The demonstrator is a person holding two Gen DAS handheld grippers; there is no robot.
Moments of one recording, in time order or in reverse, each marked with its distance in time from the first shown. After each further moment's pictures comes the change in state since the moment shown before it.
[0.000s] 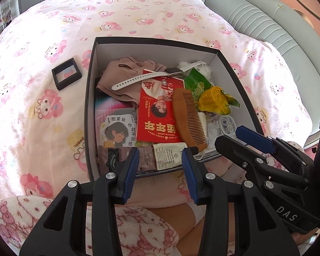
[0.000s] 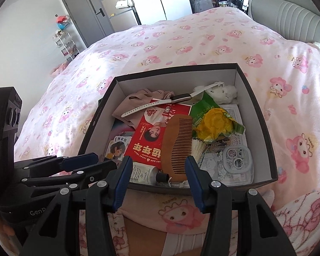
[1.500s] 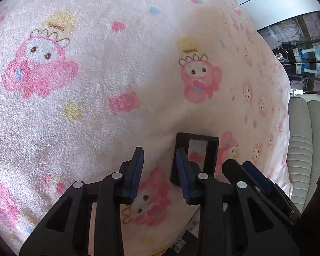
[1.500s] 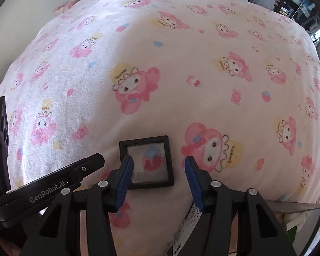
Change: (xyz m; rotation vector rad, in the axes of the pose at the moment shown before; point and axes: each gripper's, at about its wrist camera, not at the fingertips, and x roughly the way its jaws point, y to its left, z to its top) left arm 0.085 0.314 0.099 -0.858 -0.021 0.000; right arm 0.265 0.197 0.179 -0.310 0.327 -0.090
